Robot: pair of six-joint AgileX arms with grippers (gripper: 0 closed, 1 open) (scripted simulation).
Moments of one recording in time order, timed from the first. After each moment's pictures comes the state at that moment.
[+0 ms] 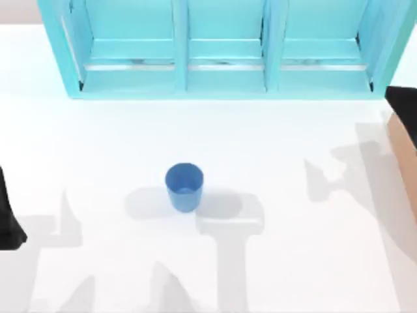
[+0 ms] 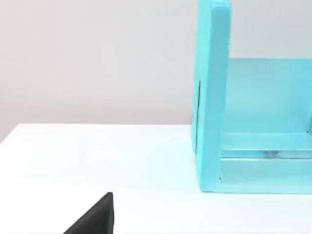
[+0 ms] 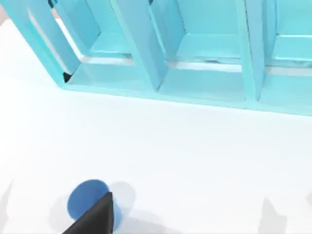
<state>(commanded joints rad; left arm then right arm) 0.00 0.00 0.00 0.00 0.00 0.00 0.42 0.81 0.91 -0.56 -0.08 0.28</state>
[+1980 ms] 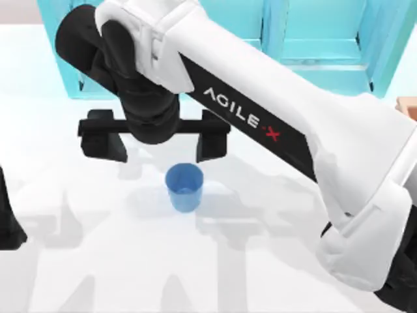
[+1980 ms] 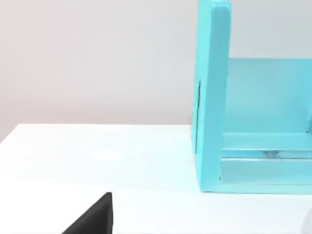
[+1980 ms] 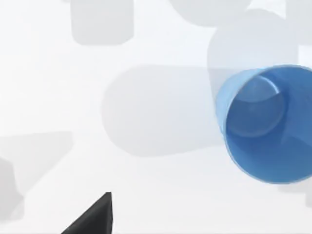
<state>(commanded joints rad) 0.00 0.00 0.00 0.00 0.00 0.00 0.91 2.63 2.79 -1.61 0.17 0.93</state>
